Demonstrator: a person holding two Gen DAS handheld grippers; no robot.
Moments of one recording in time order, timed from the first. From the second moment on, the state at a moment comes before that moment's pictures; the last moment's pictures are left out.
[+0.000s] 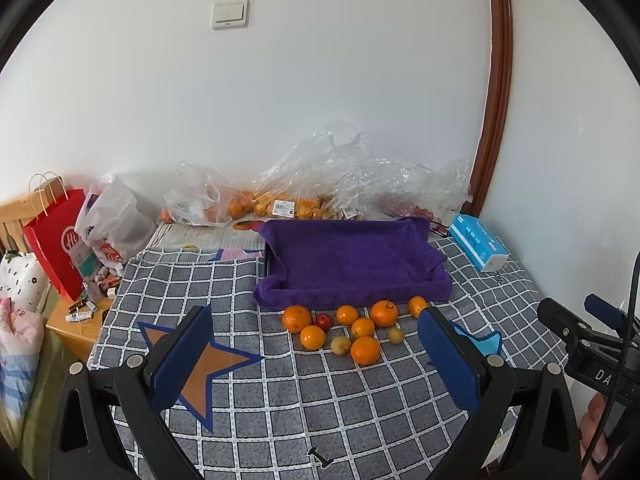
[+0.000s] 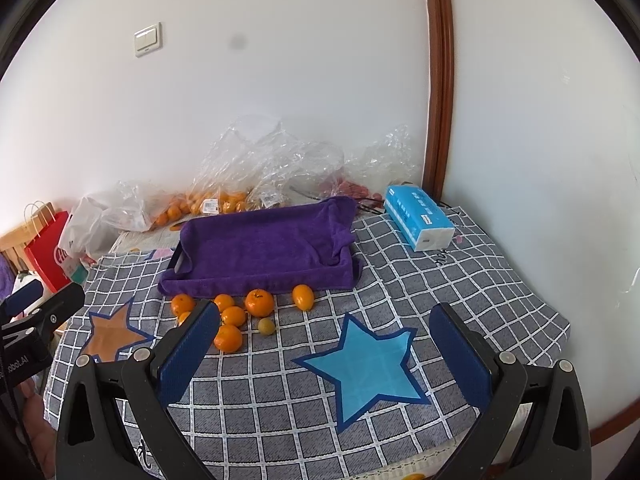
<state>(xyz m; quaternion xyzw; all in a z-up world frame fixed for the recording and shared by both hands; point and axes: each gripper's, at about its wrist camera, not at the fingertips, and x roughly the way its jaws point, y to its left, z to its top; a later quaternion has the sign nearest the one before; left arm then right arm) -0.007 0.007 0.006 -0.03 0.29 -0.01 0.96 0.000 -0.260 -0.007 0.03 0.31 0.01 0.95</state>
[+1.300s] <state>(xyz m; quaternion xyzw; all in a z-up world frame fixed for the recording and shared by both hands) -0.003 0.013 0.004 -0.03 0.29 0.00 0.96 0.011 -0.251 -0.013 0.02 0.31 0.01 0.95</state>
